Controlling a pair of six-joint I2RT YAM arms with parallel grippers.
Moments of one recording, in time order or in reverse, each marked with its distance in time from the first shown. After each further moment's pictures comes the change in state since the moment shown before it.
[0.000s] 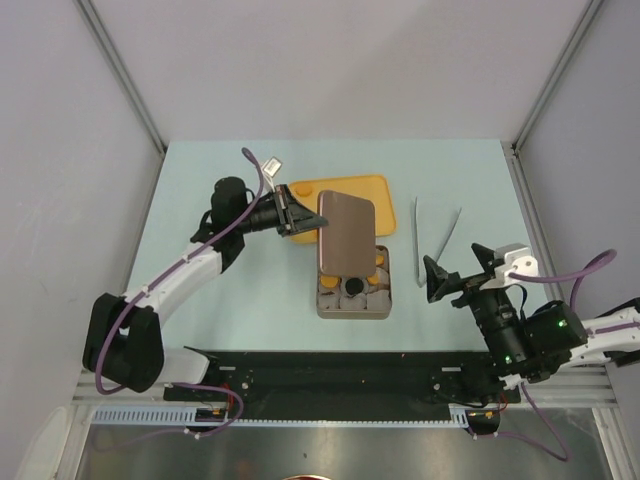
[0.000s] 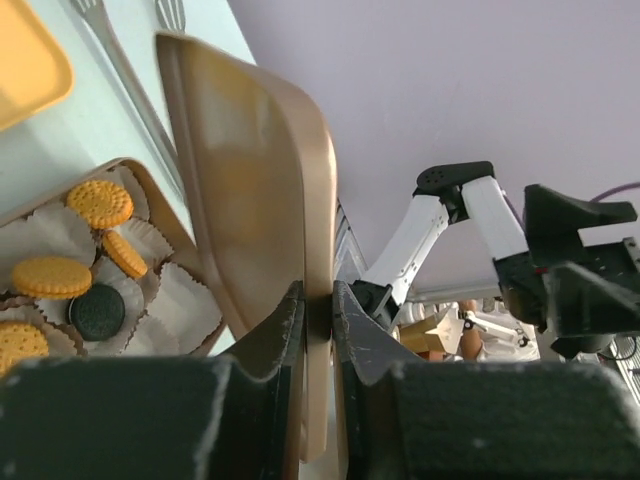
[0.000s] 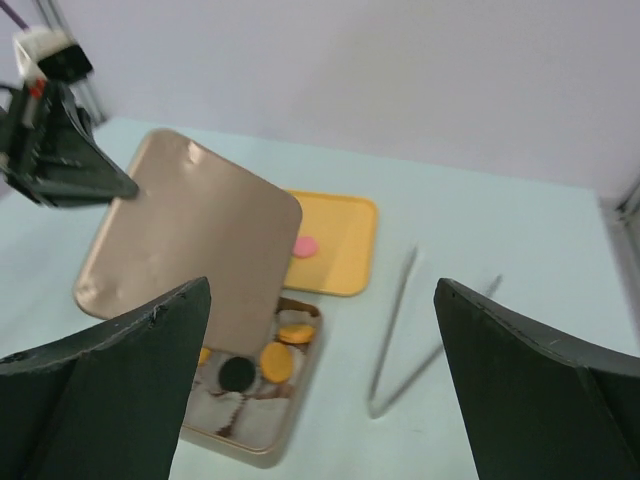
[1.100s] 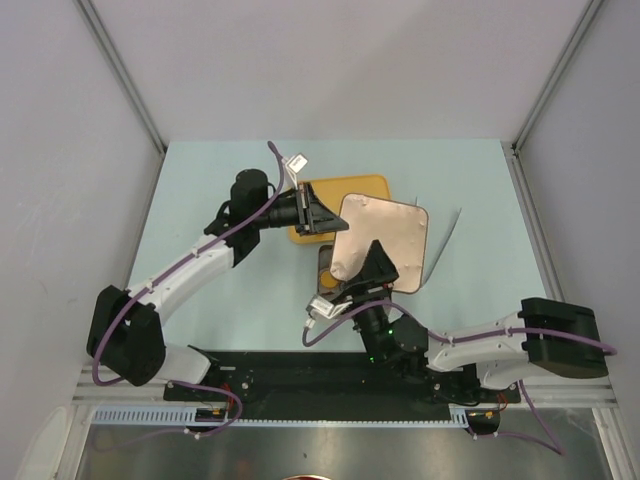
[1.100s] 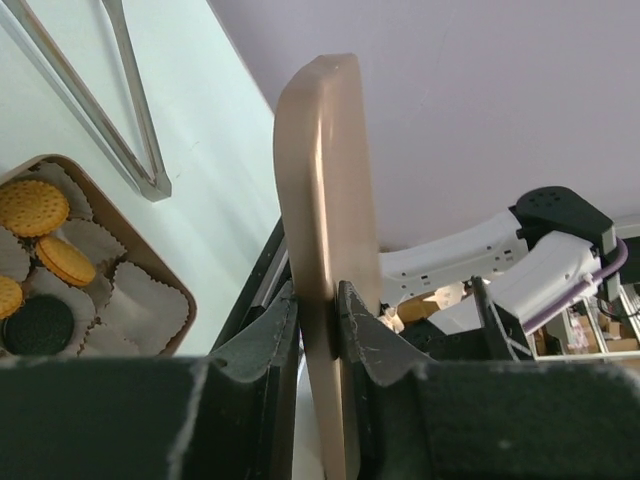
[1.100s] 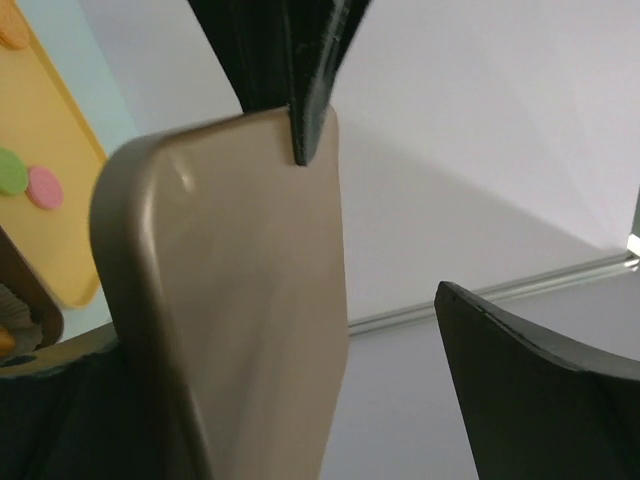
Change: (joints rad) left arm -0.133 0.040 0.116 -0.107 -0.038 0.055; right arm -0.329 0.883 -0.136 0.647 -0.378 -0.972
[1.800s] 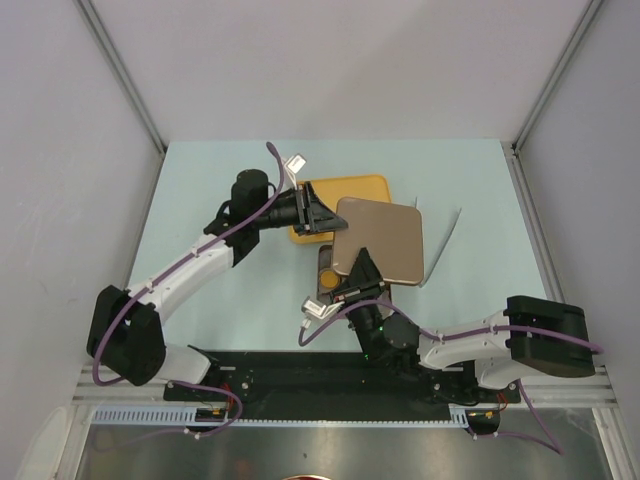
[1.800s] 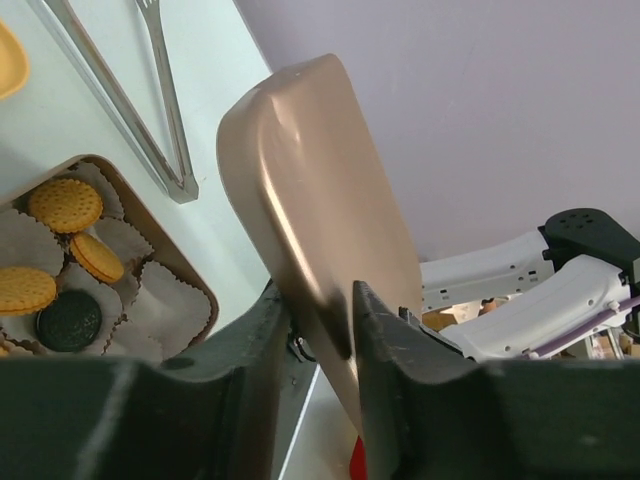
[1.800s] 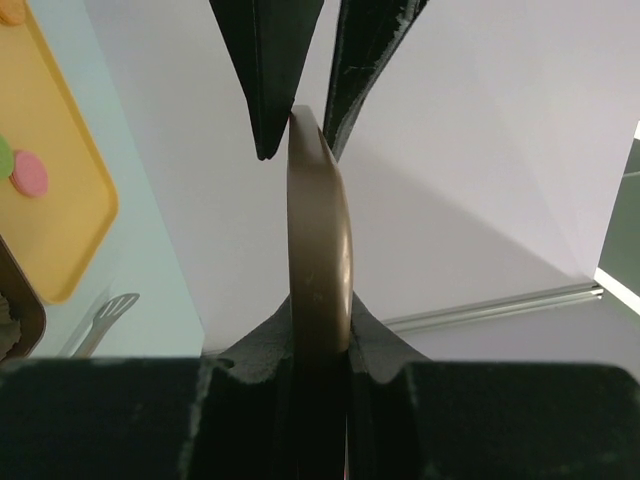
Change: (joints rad) left arm 0.000 0.001 0.002 -0.043 -0.034 0.024; right arm -0.024 0.045 -0.003 0.007 -0.027 -0.040
